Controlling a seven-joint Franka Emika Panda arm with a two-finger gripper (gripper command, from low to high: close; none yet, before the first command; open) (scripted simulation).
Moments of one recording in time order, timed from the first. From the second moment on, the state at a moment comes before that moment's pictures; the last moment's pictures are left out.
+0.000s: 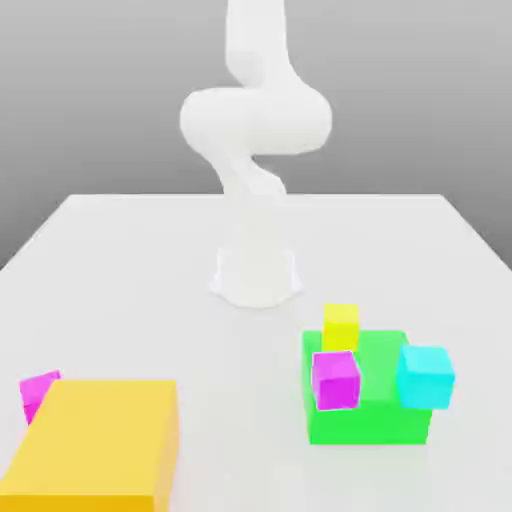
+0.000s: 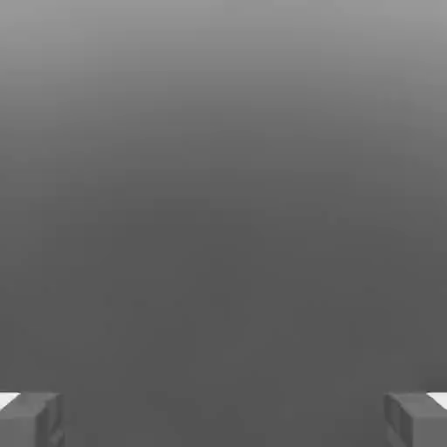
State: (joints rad) arm -0.01 -0.71 -0.04 -2.32 -0.04 2.34 0.72
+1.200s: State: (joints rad) arm -0.38 0.39 -0.26 -2.52 0.37 2.87 -0.68
